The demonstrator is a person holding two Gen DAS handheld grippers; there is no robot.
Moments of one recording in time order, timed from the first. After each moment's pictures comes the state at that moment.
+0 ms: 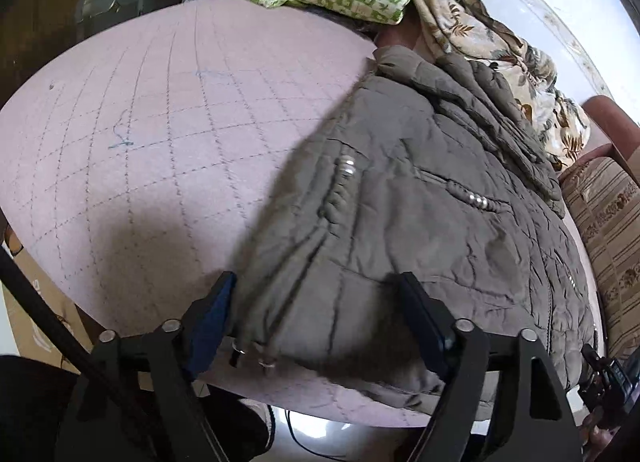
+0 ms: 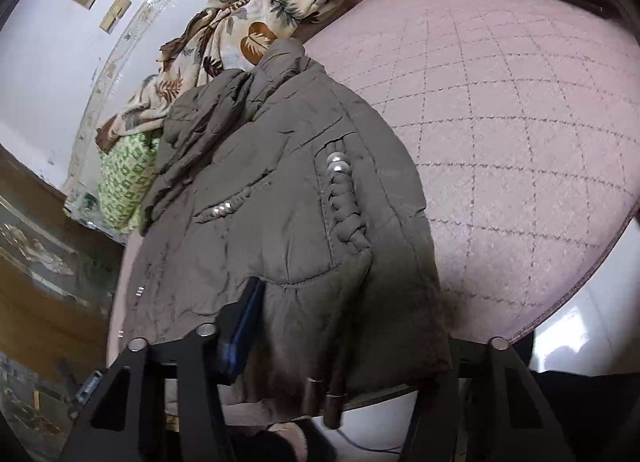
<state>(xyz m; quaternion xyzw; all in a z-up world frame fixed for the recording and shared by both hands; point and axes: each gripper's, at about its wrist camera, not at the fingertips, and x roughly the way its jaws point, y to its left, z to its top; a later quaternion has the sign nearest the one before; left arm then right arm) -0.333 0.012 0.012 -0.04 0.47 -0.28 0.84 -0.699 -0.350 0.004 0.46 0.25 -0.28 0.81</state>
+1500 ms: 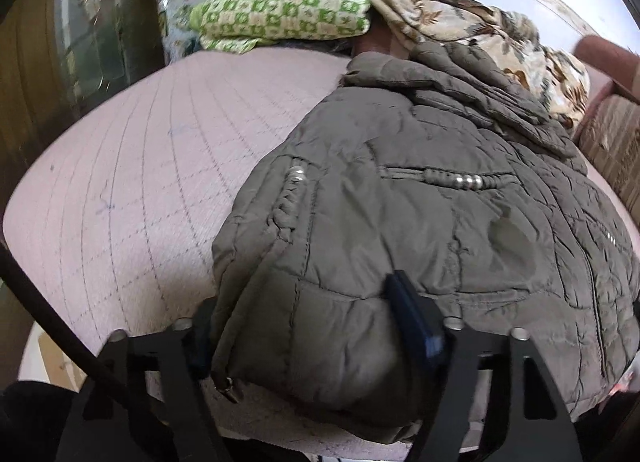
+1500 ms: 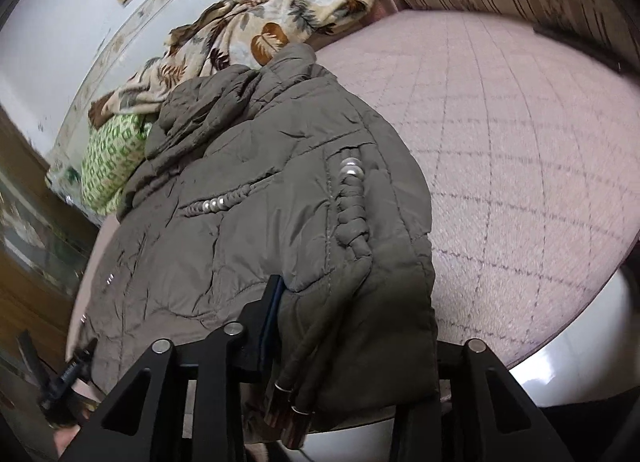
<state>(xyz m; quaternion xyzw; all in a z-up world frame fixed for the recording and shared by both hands) -0.358 -0.037 0.009 0.08 0.38 -0.26 0.88 -0.682 -0.347 0.010 0.38 0.27 -0.30 0.83</state>
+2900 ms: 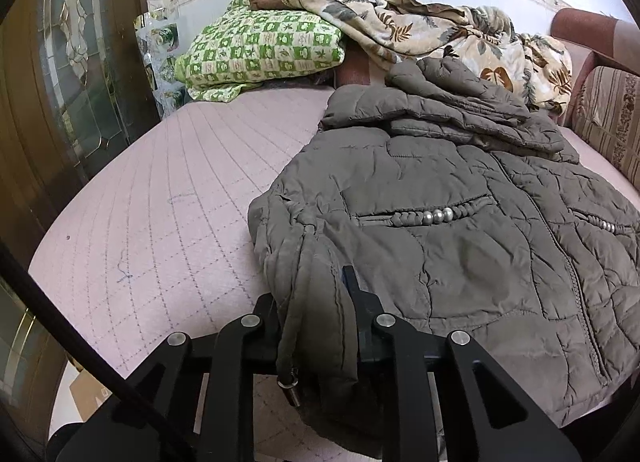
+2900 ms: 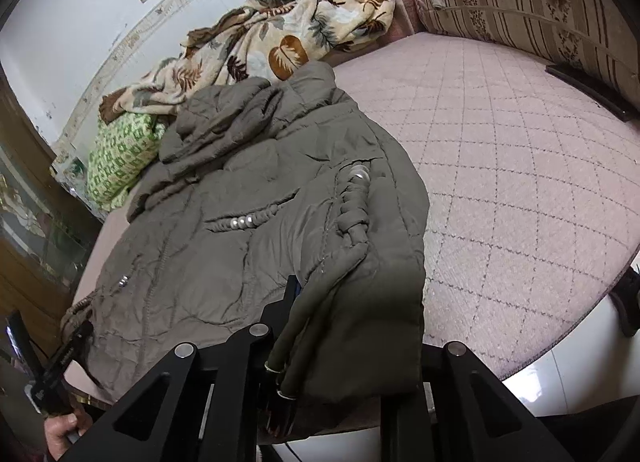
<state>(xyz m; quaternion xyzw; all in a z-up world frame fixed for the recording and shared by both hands) -0.373 -0.054 0.045 0.14 0.31 -0.27 0.90 -0.682 -0.339 0.042 0.36 0.26 -0.30 0.84</state>
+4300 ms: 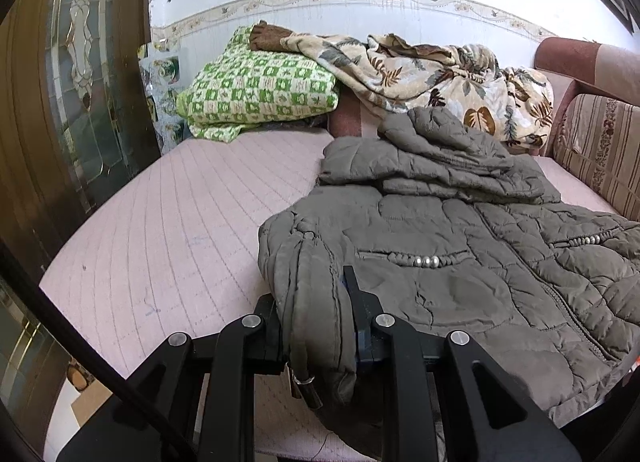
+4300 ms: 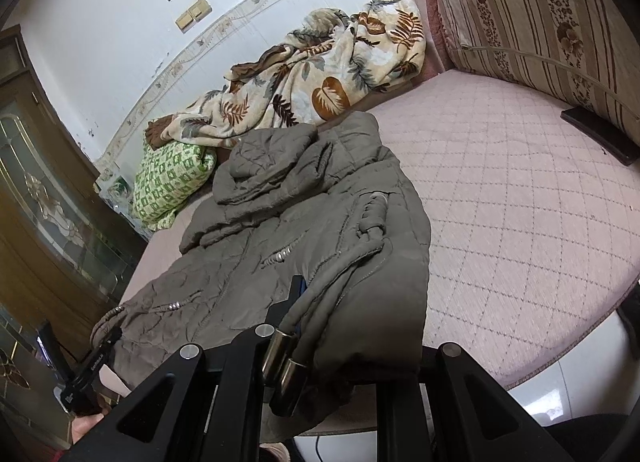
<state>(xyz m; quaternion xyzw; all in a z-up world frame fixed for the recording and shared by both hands) -0.389 -0.031 0.100 0.11 0.26 -0.30 0.91 -0.707 -0.349 0.110 0.35 0.21 -0.25 0.88</state>
